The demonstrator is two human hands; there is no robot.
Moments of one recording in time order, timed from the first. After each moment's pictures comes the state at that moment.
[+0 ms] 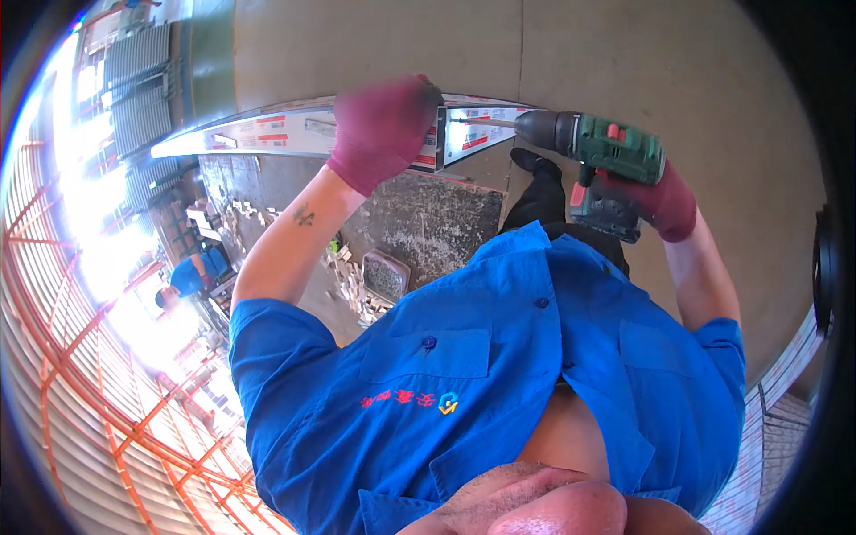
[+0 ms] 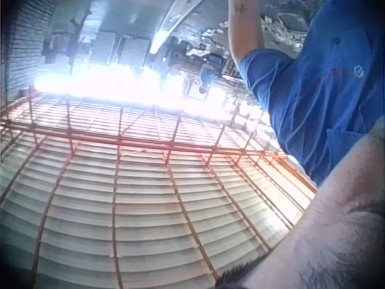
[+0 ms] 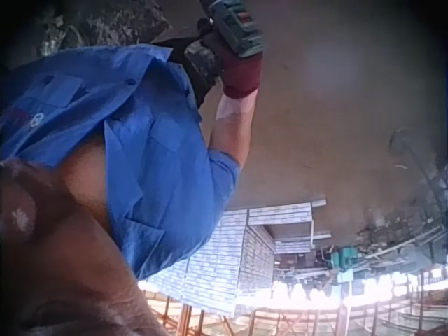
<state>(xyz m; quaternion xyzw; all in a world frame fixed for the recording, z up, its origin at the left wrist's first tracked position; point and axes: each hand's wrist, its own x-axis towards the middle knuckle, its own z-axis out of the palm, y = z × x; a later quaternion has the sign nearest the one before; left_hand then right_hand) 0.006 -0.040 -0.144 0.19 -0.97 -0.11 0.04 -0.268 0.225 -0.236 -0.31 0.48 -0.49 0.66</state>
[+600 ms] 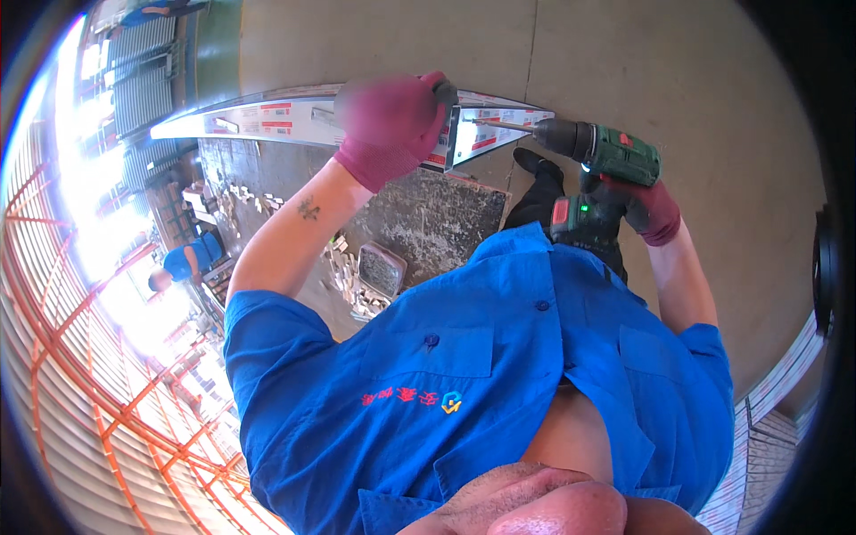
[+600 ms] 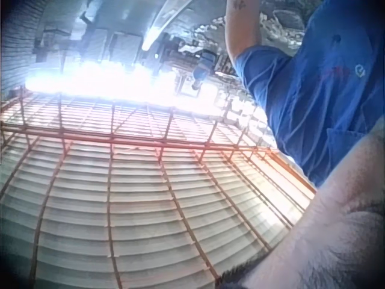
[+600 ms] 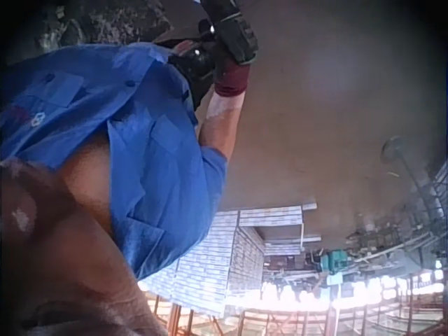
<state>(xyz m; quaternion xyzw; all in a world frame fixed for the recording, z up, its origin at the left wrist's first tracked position) 0.012 -0.041 -0.147 0.19 -0.98 -0.08 0.03 -0.244 0.225 -0.277 -0.14 0.39 -0.56 0.71</state>
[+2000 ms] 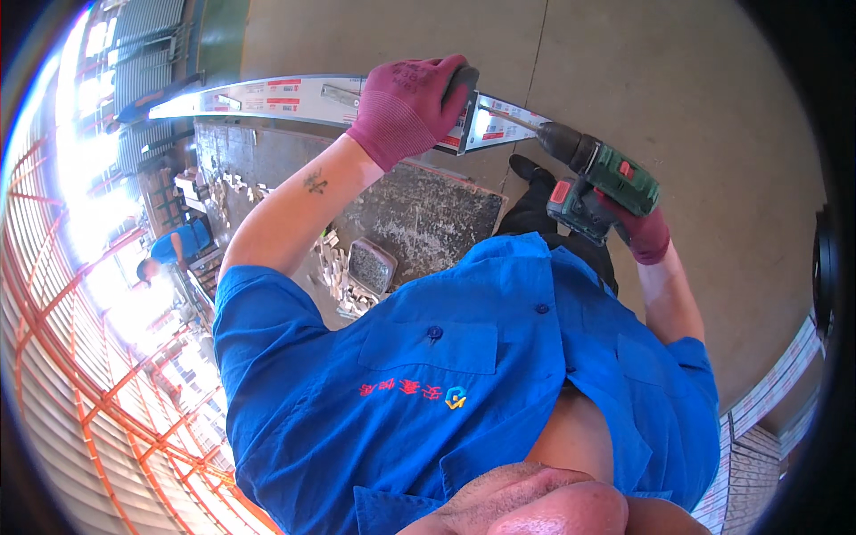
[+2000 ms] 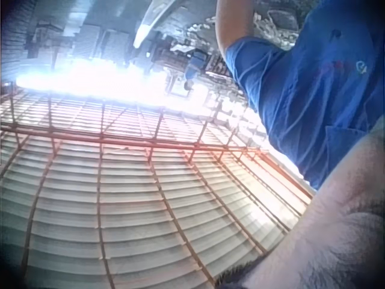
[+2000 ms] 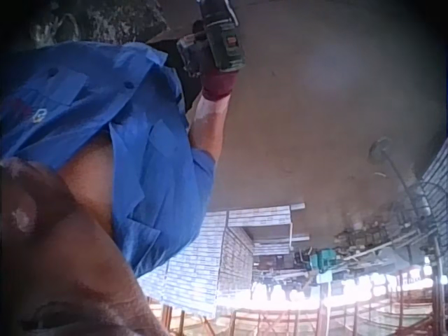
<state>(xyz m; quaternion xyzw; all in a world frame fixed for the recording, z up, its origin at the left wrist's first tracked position) 0.006 -0.048 -0.157 0.19 -0.98 -0.04 0.06 -0.223 0.232 -0.271 -0.29 0.46 -0.58 0.61</state>
